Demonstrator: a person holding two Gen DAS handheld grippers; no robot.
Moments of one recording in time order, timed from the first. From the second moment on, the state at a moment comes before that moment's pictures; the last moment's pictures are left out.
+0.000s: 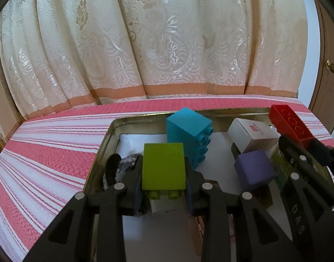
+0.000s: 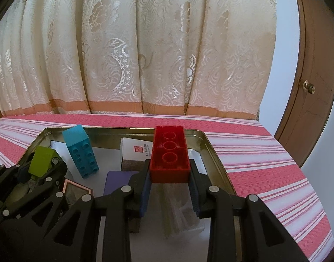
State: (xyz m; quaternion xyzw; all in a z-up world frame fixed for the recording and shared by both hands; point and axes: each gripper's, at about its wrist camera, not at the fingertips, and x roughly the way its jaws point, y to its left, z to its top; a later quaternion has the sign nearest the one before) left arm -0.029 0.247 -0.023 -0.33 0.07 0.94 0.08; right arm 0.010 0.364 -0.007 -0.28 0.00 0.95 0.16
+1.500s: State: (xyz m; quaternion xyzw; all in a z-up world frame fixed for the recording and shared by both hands) left arm -0.006 0.204 0.009 -0.23 0.01 0.97 0.04; right arm 0.021 0.369 -0.003 -0.25 0.01 0.95 0.17
